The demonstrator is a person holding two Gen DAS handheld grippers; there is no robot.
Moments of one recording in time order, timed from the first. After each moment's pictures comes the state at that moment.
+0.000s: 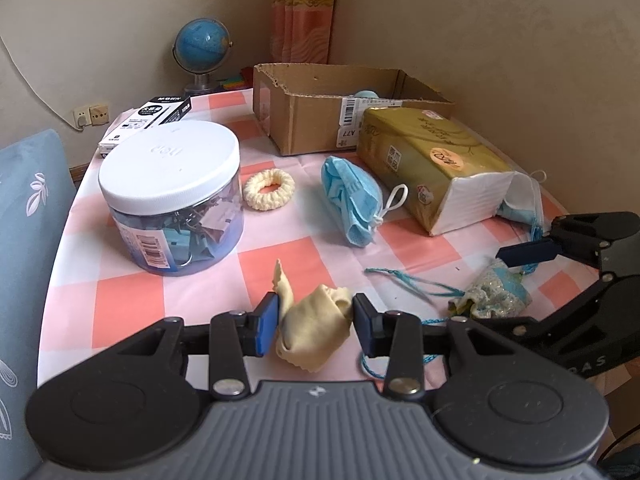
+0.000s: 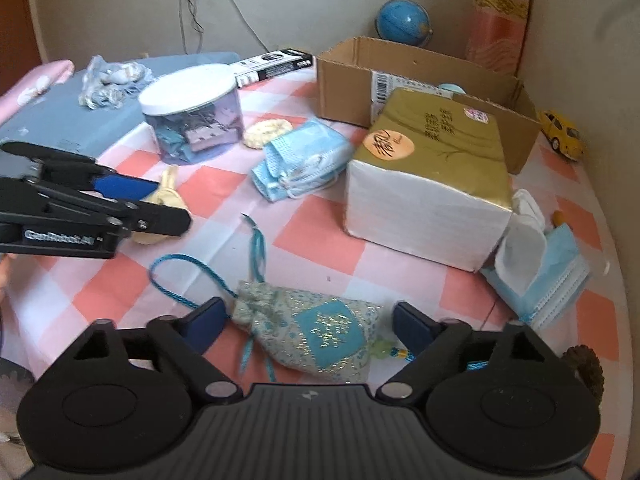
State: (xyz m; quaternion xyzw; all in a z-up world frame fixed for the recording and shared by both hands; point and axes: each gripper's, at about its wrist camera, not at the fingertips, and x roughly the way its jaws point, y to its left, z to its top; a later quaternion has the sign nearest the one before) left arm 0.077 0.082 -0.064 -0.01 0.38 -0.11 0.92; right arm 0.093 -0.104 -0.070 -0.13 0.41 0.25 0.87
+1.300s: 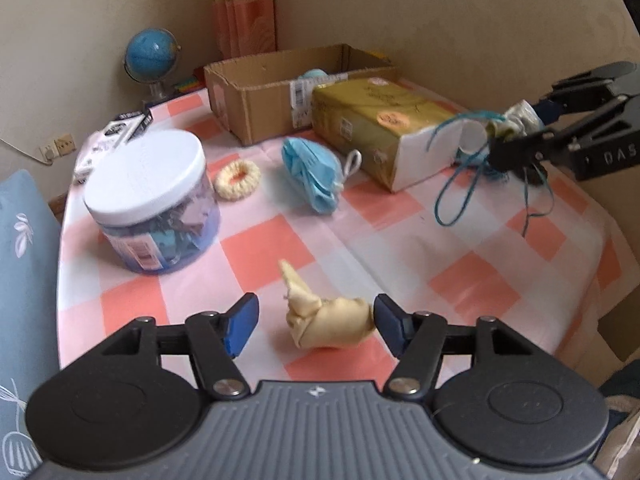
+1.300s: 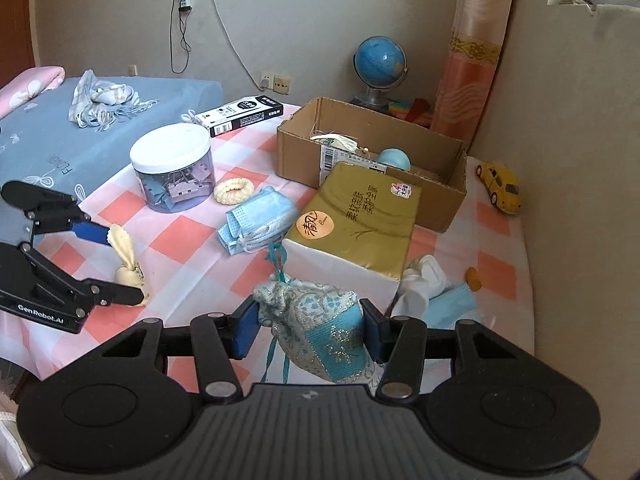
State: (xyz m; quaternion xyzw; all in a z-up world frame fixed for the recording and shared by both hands) left arm 0.055 0.077 -0.056 0.08 0.40 -0.18 0.90; right arm 0.086 -0.136 0.004 -0.15 0.38 0.23 0.88
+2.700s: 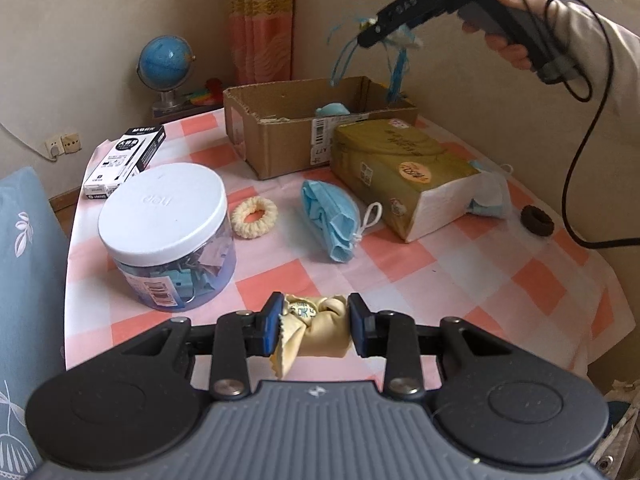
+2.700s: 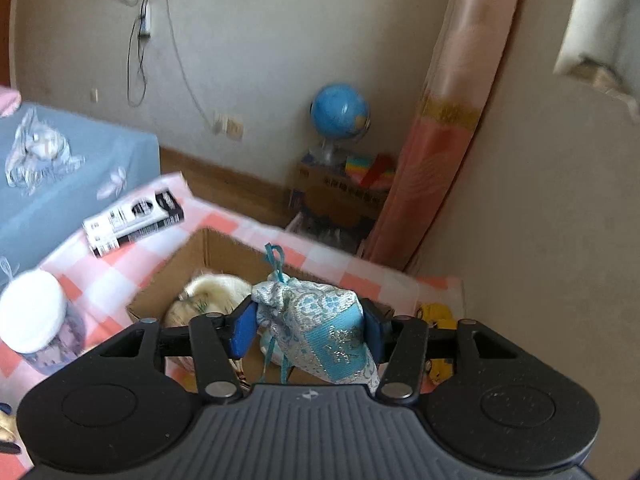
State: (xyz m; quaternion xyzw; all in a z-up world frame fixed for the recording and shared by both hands) left arm 0.078 0.089 -0.036 0.04 0.38 -0.16 0.91; right arm 0.311 -0.115 0.062 -0.20 0.35 0.19 0.90
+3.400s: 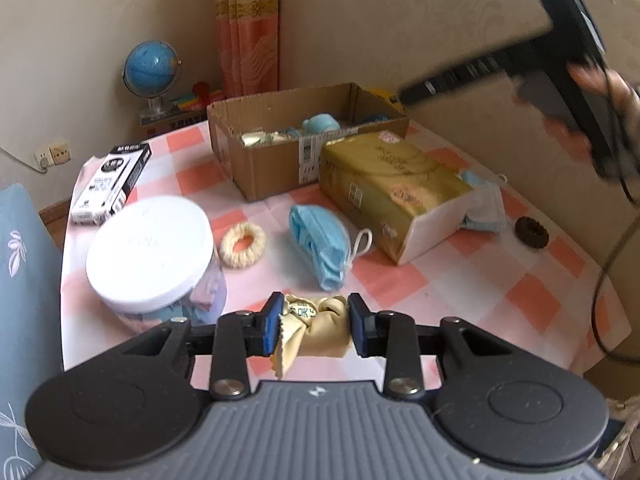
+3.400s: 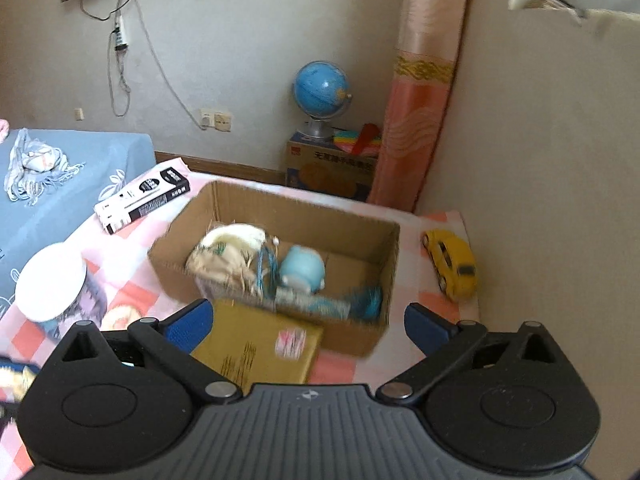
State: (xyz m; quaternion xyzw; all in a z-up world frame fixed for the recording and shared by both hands) left arm 0.097 0.076 -0.016 0.05 0.38 -0.18 0.91; right arm 0.226 -0.144 0.036 -0.12 0.35 0.17 0.91
